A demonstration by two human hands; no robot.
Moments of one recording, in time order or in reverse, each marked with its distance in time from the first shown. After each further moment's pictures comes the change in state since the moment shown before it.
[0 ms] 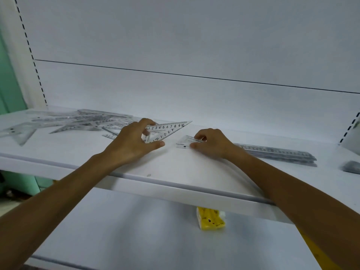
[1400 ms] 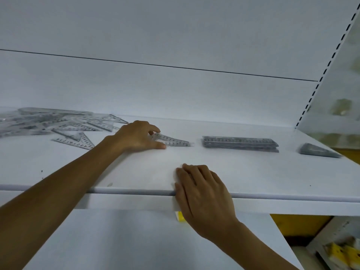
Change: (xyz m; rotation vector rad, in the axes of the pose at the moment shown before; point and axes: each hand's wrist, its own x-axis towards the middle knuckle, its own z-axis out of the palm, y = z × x) left_hand 0.085 0.020 0.078 0.301 -0.366 0.141; right_hand -0.160 -0.053 0.016 -0.423 0.296 -0.043
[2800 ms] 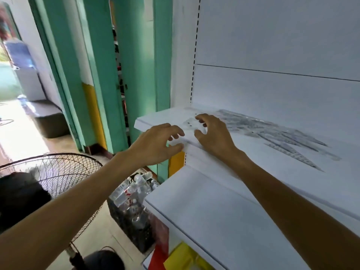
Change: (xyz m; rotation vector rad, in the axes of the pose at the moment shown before) left_hand -0.342 -0.246 -0.147 0.062 0.364 -0.338; right_hand 0.200 -0.375 0.071 0.741 -0.154 -0.299
